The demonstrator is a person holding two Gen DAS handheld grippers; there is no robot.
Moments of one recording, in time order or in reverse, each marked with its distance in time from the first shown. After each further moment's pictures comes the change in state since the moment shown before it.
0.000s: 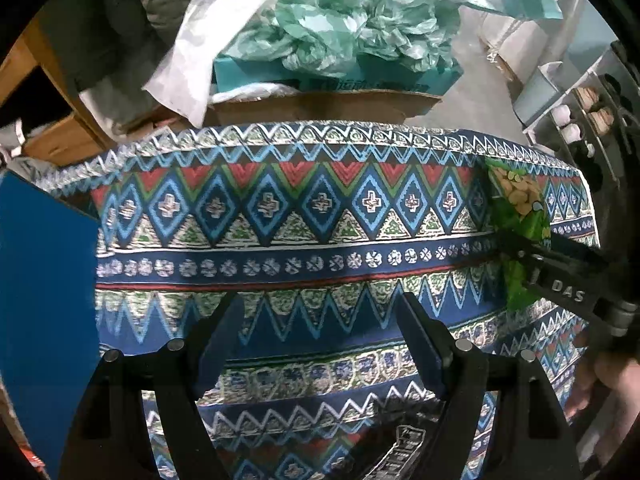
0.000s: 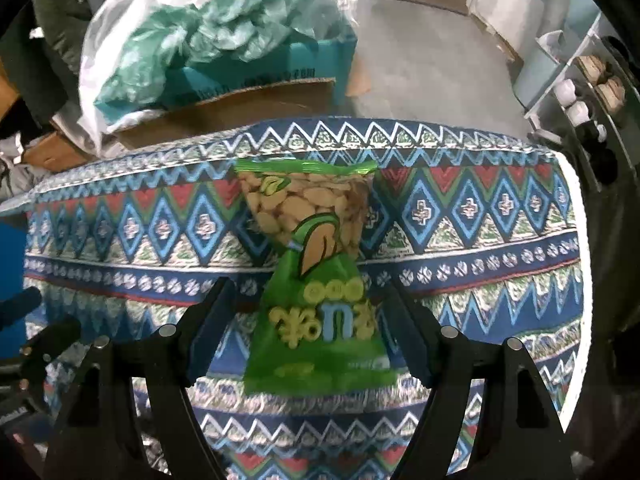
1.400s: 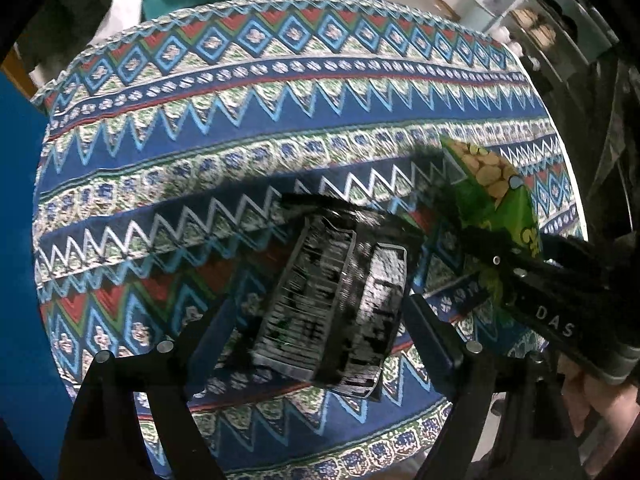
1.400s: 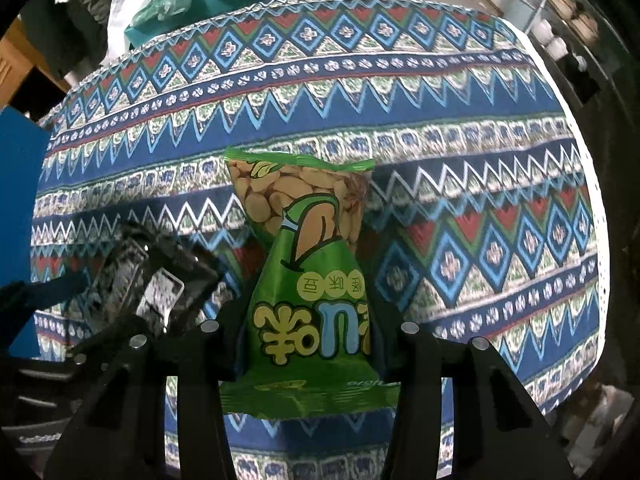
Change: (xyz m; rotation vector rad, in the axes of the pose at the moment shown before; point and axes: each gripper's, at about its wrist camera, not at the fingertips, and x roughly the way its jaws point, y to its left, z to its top) left arm -0.005 -0.046 -0.134 0.186 0.125 -0.108; right arm -0.054 -0.008 -0.192 0.070 0.058 0.030
